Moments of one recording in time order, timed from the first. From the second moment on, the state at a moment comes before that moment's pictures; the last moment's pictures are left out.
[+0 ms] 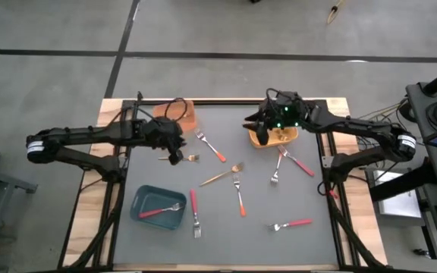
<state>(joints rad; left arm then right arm) 0.22 1.11 0.85 -0.58 -0.11 -0.21 -0.44 1.26 0.90 -0.04 -0.29 0.10</state>
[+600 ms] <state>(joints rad) 0.21 1.11 0.74 -0.58 -0.03 -0.39 -0.33 1.26 0.87 0.05 -0.29 0.00</state>
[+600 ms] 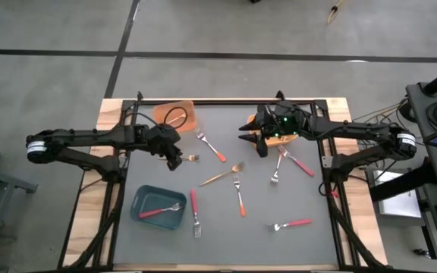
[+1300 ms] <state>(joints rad) -0.19 1.11 0.69 -0.28 -0.23 -0.51 -0.14 1.26 0.96 -0.02 -0.13 0.38</state>
